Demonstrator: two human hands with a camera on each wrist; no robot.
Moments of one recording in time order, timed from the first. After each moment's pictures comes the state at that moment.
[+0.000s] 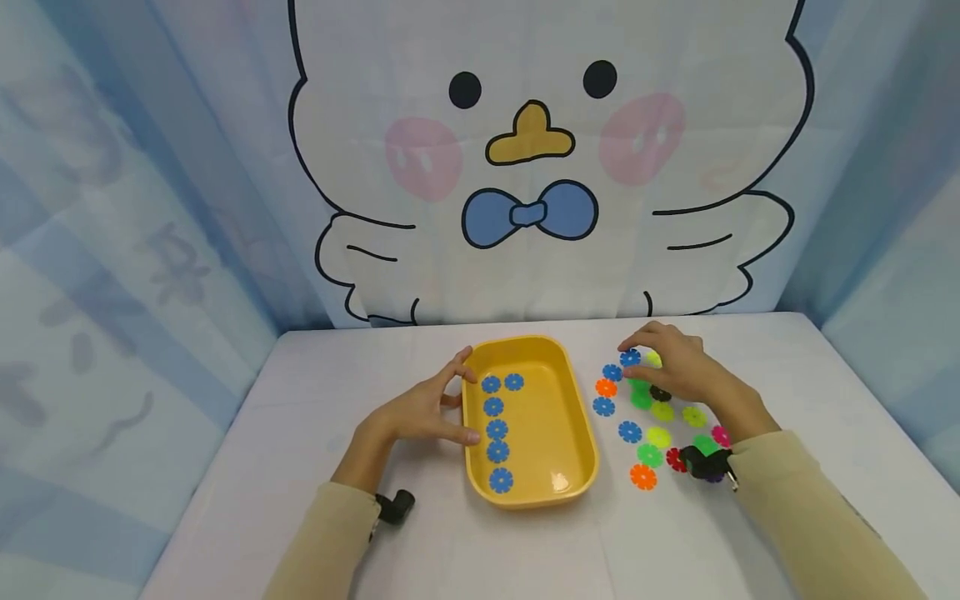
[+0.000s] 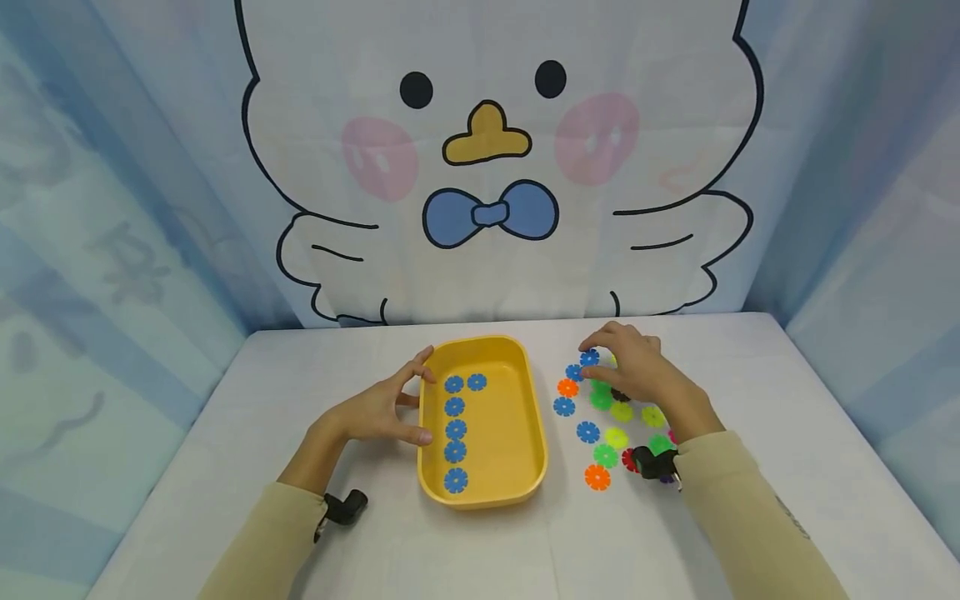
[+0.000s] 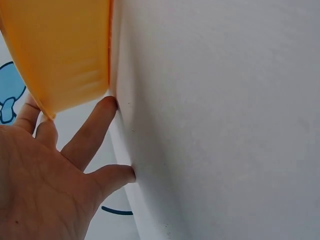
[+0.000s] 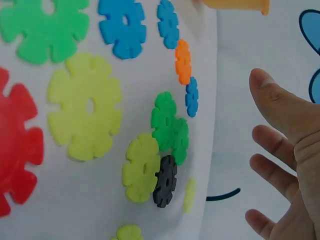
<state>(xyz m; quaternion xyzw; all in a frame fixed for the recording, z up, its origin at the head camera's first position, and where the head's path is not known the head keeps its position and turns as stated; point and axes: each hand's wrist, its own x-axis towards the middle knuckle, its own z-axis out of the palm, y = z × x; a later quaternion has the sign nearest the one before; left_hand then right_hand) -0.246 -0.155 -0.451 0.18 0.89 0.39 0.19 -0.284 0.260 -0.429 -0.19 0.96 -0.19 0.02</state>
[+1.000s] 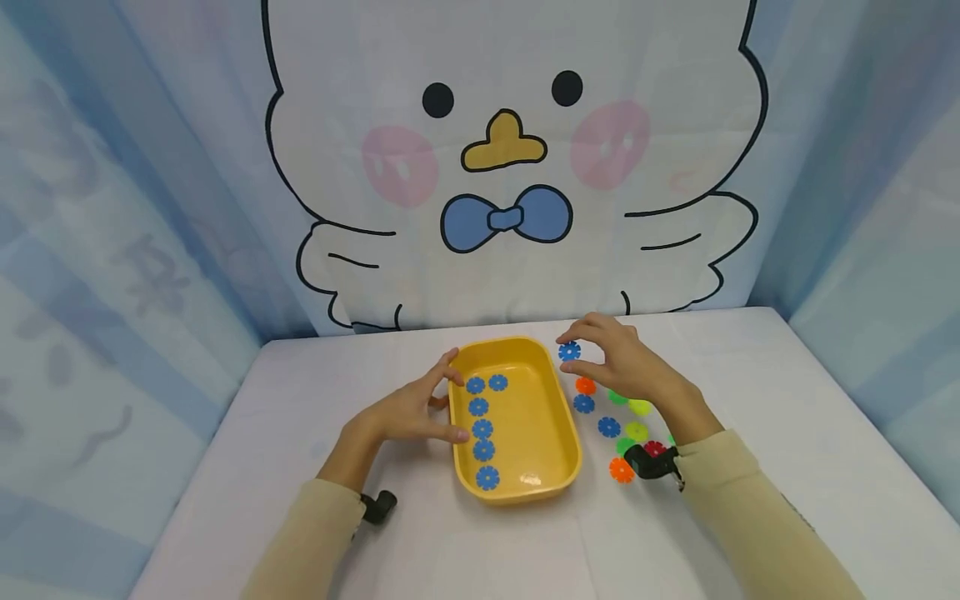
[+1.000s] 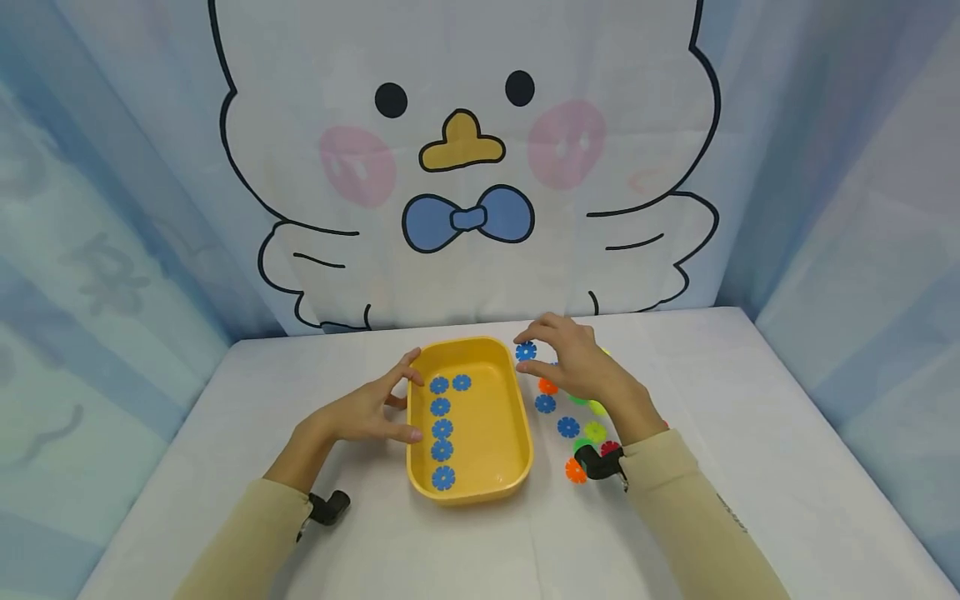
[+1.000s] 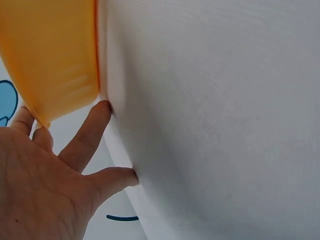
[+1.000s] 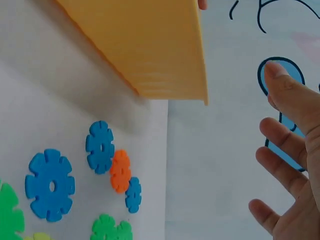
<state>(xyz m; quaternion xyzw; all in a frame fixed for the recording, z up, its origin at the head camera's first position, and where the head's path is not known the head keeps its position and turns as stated) -0.246 -0.145 -0.449 0.19 0.90 0.34 0.18 -0.266 0.215 -0.407 -0.30 0.91 -0.29 -0.06</state>
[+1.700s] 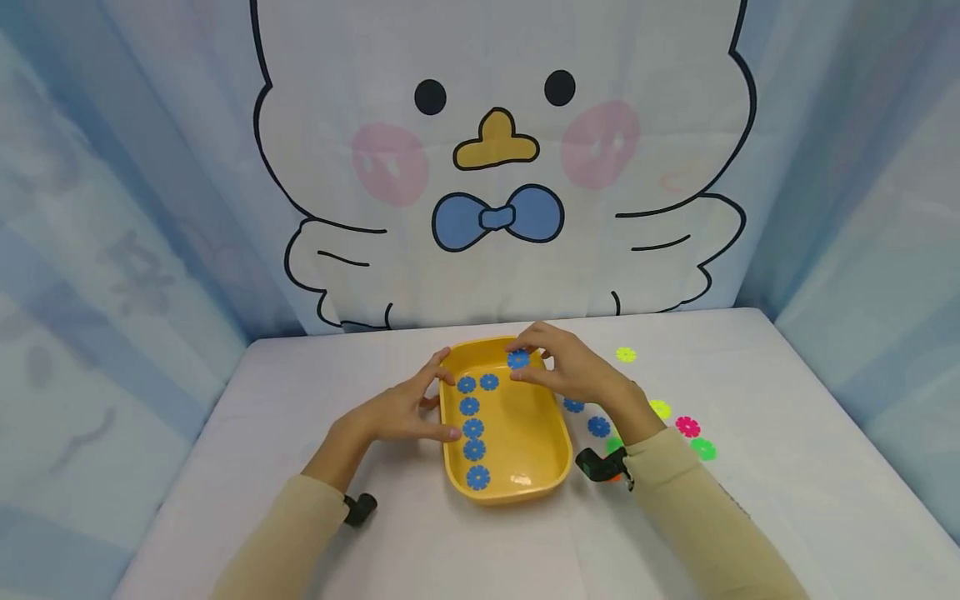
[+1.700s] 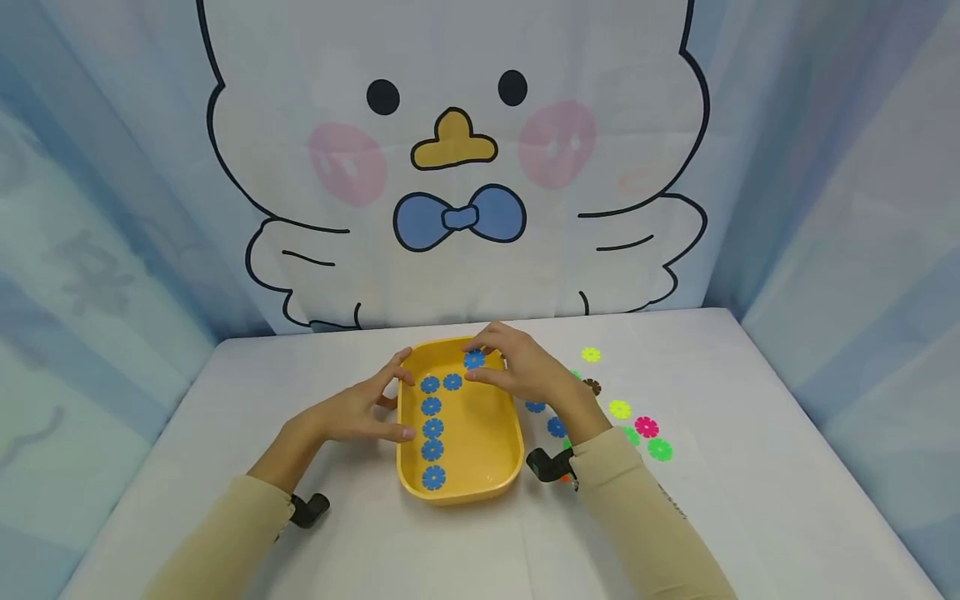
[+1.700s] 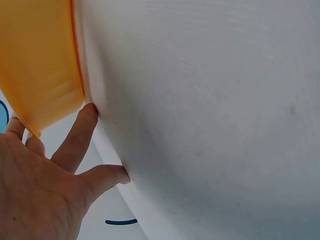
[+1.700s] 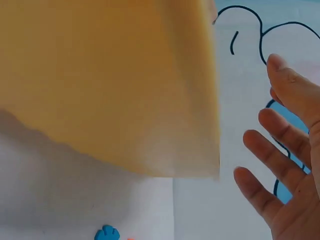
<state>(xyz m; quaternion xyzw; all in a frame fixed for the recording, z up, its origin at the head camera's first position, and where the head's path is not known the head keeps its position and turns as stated) -0.248 -0.142 -0.448 0.20 0.91 0.32 0.18 -0.268 0.169 -0.409 -0.36 0.86 -0.36 -0.01</state>
